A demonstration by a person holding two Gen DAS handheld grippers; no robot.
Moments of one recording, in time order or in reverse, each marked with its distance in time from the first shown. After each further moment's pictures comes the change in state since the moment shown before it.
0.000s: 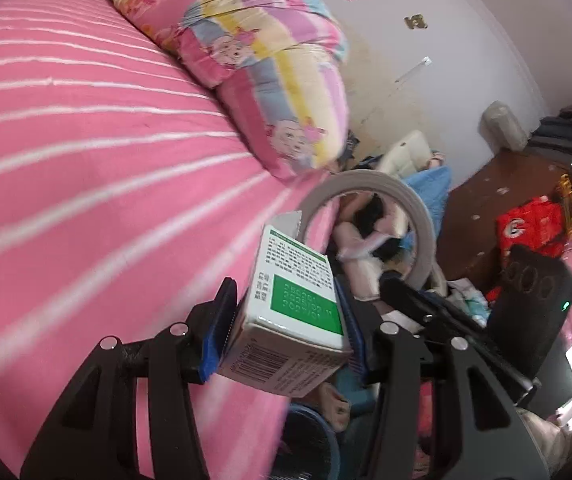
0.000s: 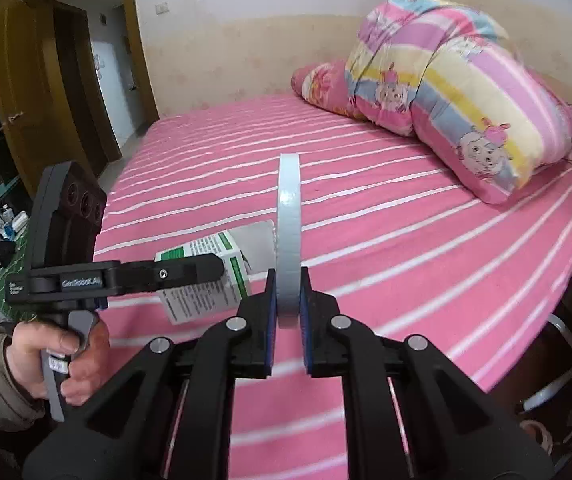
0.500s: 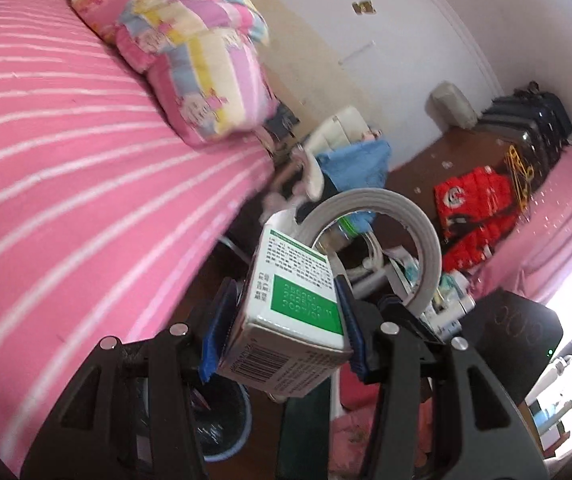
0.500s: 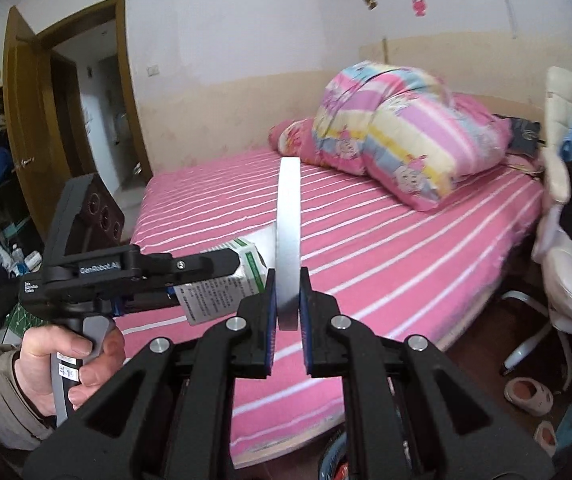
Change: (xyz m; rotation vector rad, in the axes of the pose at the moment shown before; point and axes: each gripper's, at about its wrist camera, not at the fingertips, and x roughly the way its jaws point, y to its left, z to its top) left arm -0.054 -0.152 -0.091 0.049 0.069 -0.122; right arm -0.216 0.048 -0.072 0.107 -0.200 -0.102
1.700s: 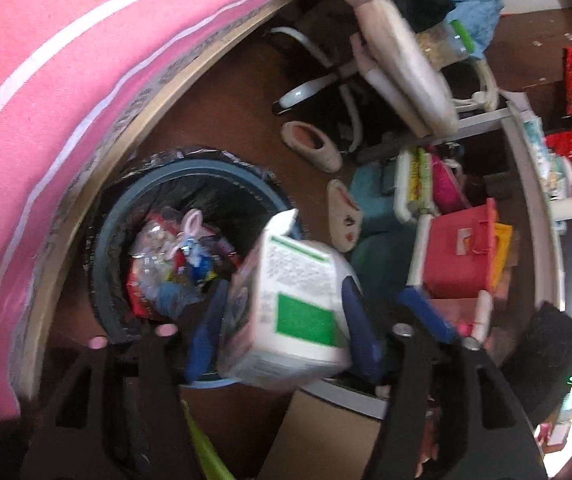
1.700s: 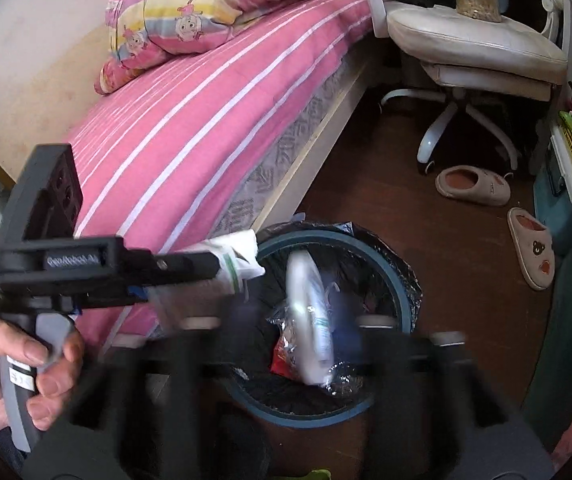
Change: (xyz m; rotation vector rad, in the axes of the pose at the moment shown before) left arm 0.259 0.067 -0.143 -0.083 0.683 0.302; right arm 0.018 -0.177 -0.211 0.493 0.314 -0.353
